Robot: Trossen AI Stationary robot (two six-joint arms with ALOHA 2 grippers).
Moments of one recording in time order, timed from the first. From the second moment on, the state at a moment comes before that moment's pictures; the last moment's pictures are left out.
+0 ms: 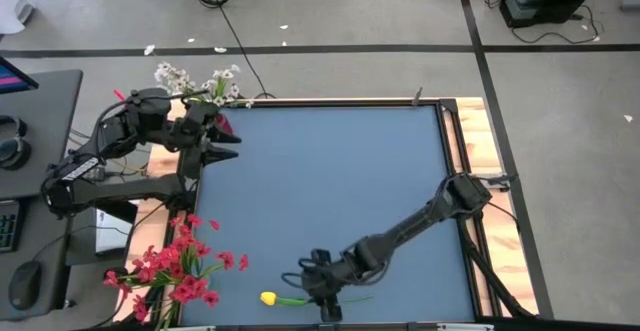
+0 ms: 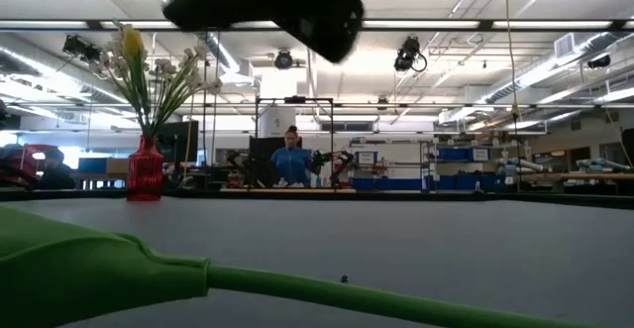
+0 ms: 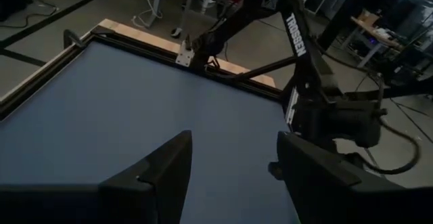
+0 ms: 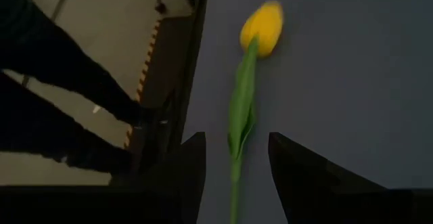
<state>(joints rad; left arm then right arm) 0.43 0.71 1.11 -0.70 0.49 -0.22 0.49 2.16 1.69 -0.33 -0.03 0.47</state>
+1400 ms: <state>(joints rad) 0.43 0.72 1.11 -0.73 0.38 -0.21 0.43 2.25 1.59 -0.05 -0.16 0.60</state>
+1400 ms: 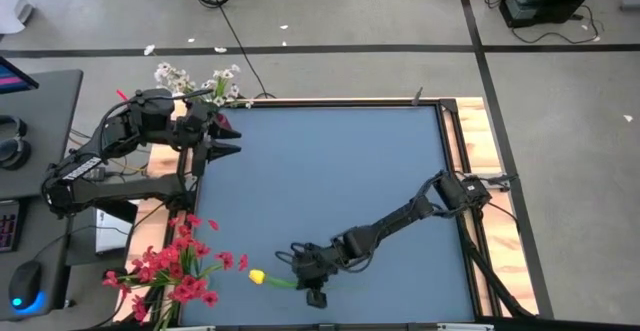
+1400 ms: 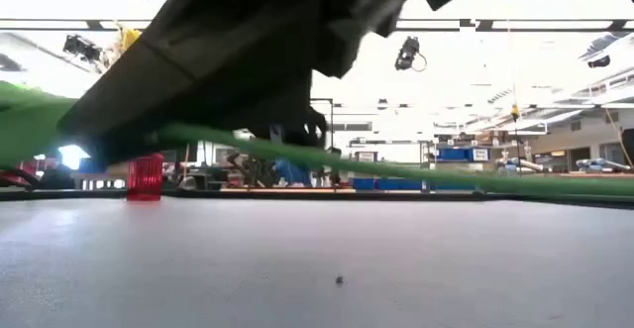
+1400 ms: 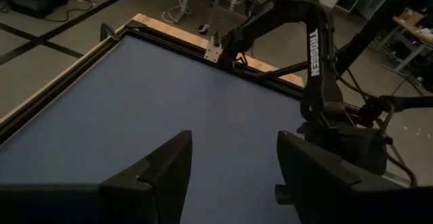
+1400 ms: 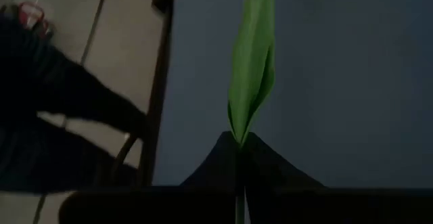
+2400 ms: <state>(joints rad) 0.43 0.64 1.11 -0.72 0.07 -0.33 0.04 2.01 1.59 0.40 0.36 0.41</state>
